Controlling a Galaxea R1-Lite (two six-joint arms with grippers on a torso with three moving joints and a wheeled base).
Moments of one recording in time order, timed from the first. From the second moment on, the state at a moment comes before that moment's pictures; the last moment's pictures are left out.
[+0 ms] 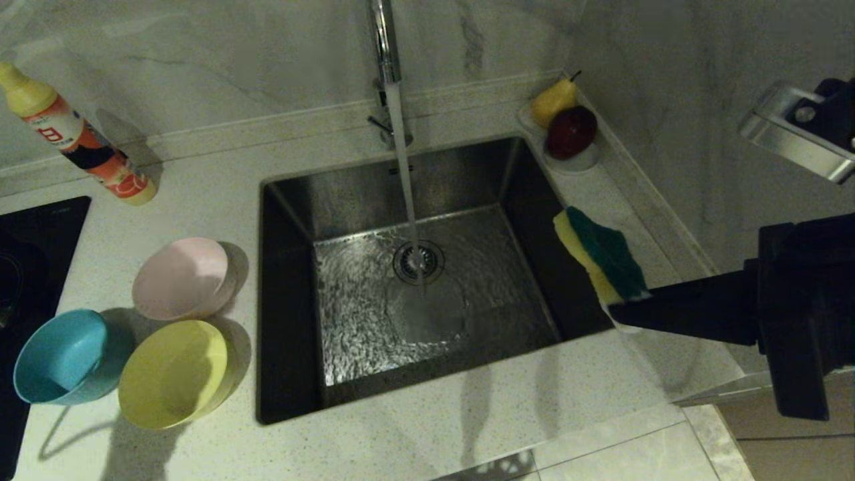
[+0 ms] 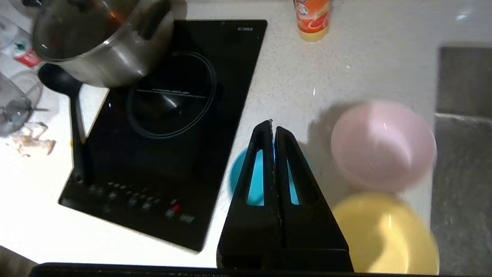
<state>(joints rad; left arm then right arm) -0.02 0.83 -0.79 0.00 0.57 -0.02 0.82 1.31 -1.32 0.48 0.01 0.03</state>
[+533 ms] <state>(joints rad) 0.16 1.42 -1.18 0.06 0.57 -0.15 0.81 1.34 -1.32 0.47 0.02 0.04</state>
